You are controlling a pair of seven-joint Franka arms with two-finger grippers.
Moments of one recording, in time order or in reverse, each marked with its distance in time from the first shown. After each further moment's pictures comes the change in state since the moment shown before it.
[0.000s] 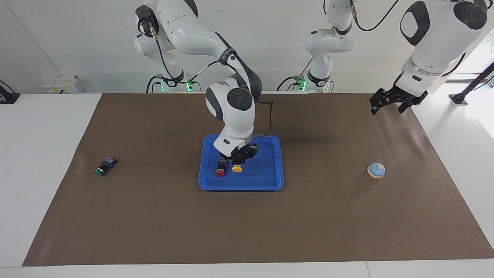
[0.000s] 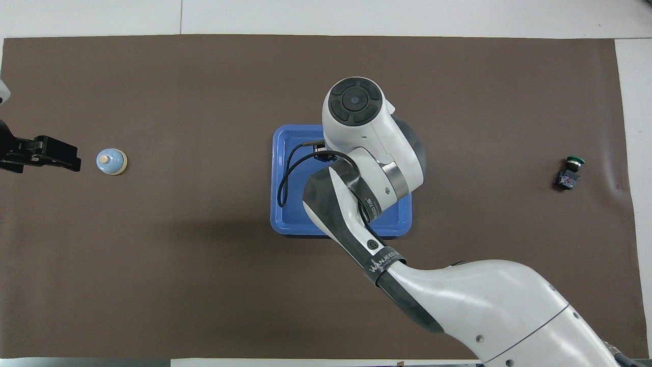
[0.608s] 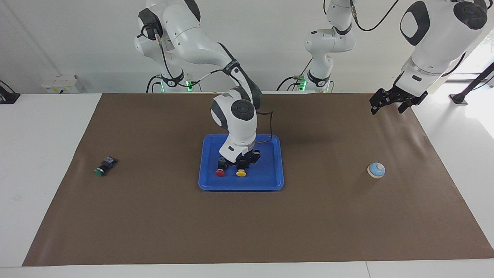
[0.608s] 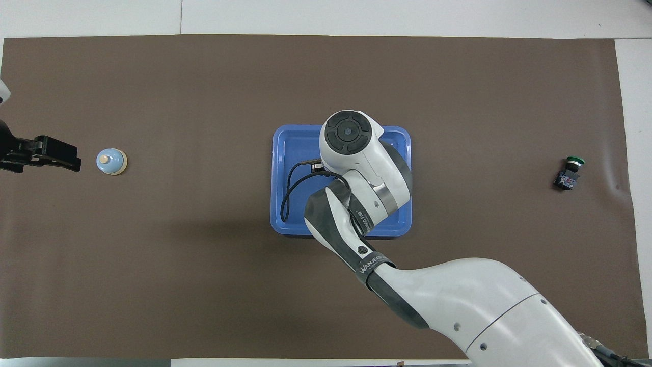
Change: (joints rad) left arm 0.000 0.000 0.000 0.000 0.000 0.000 0.000; right arm 0.010 0.003 0.000 -0.150 0.000 0.165 0.001
